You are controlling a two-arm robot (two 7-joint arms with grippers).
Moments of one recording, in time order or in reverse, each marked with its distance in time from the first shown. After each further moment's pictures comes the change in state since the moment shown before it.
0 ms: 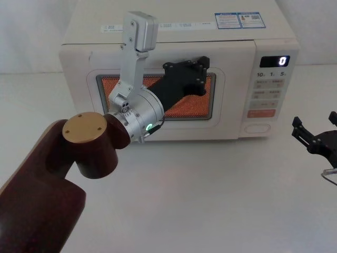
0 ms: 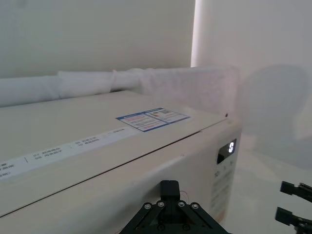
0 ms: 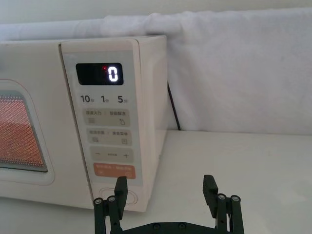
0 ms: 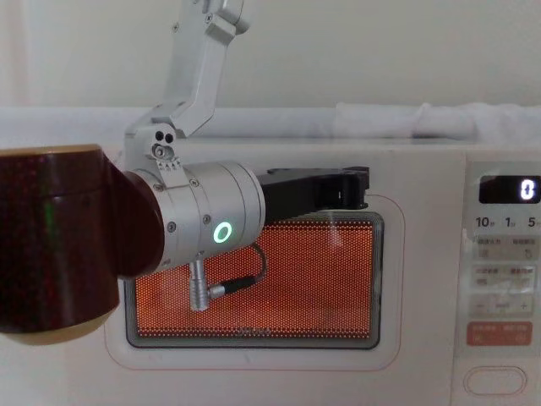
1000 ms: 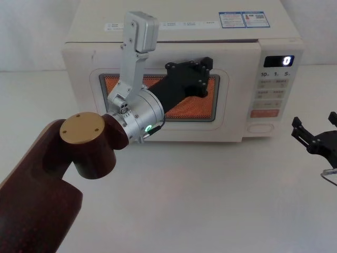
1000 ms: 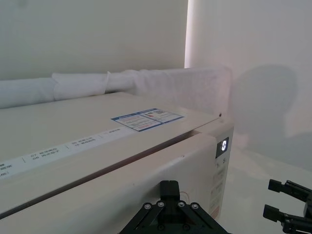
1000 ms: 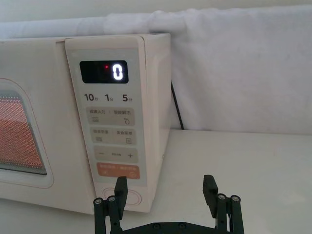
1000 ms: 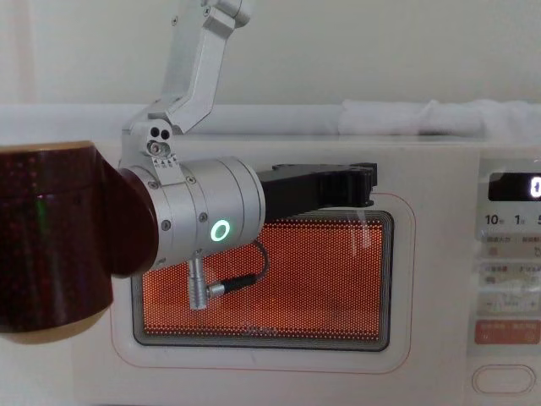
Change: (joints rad) left arm -0.003 0.024 0.019 -0.015 -0.023 -0.013 -0.028; right arm 0.000 0.000 0.000 0.000 0.000 0.000 0.000
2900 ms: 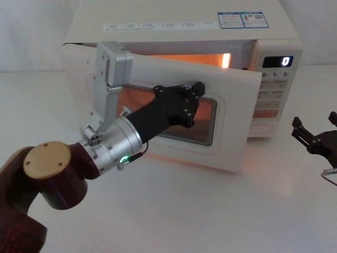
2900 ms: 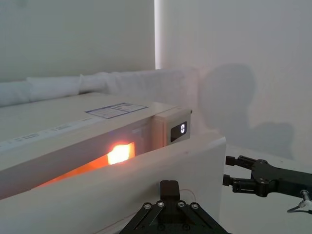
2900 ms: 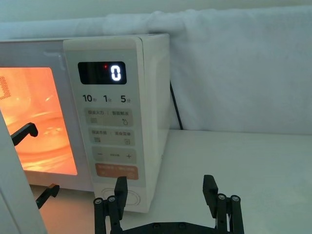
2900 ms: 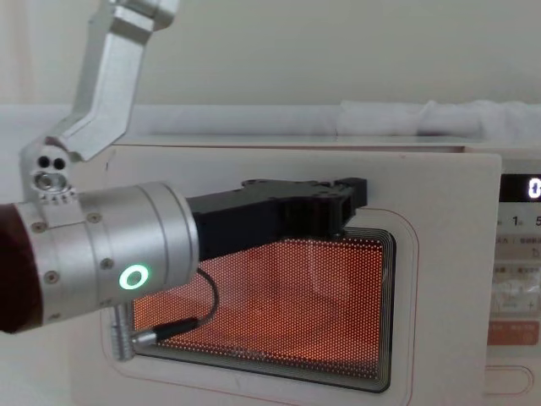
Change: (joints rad) left arm 0.137 0.157 -0.015 -0.162 -0.060 -0.067 -0.110; right arm 0.000 0.000 0.000 0.000 0.000 0.000 0.000
